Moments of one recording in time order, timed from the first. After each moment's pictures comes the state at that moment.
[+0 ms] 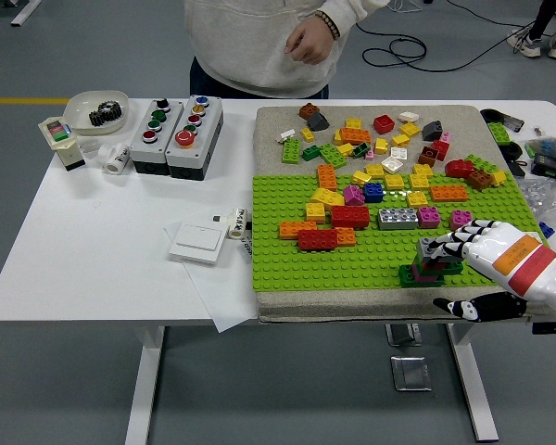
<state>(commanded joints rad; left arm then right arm) -0.05 0.08 -0.08 -0.31 -0.29 0.34 -0.05 0.21 -0.80 0.94 1.60 -2.10 -0.22 0.28</state>
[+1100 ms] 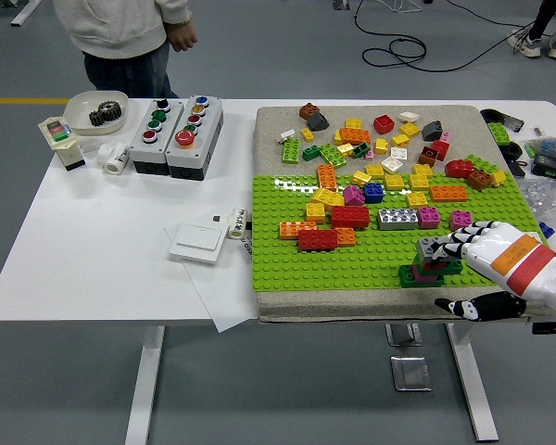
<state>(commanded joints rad) -0.05 0.08 -0.07 -0.31 -0.31 0.34 -0.06 0.22 -0.80 0.93 1.60 -2.14 -0.20 0.25</state>
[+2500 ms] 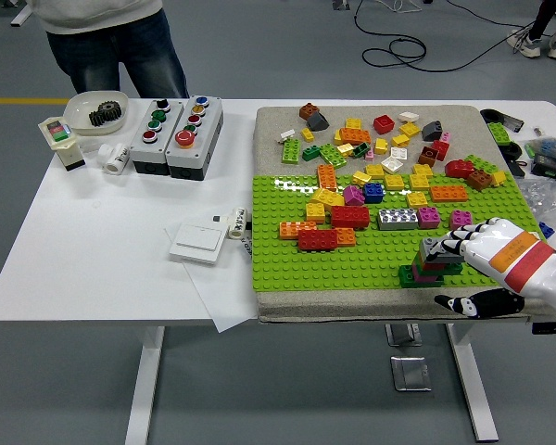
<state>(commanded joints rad) -0.05 0.08 -0.06 -0.31 -0.31 0.34 -0.06 0.23 -0.79 0.92 1.60 -2.15 -0.20 0.24</state>
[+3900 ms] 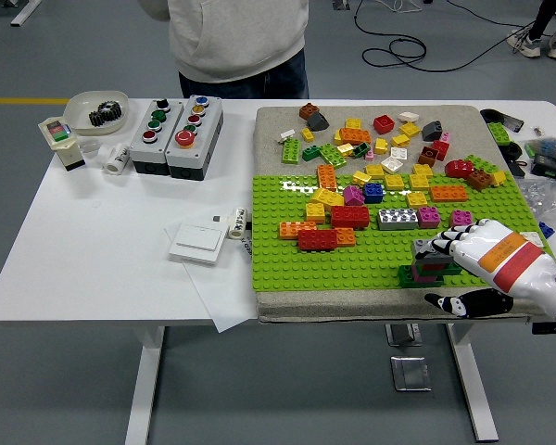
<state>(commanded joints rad) -0.05 0.08 -0.06 -0.32 -0.31 0.34 -0.06 0.24 -0.76 0.91 1.61 -2.16 -0.17 0.21</state>
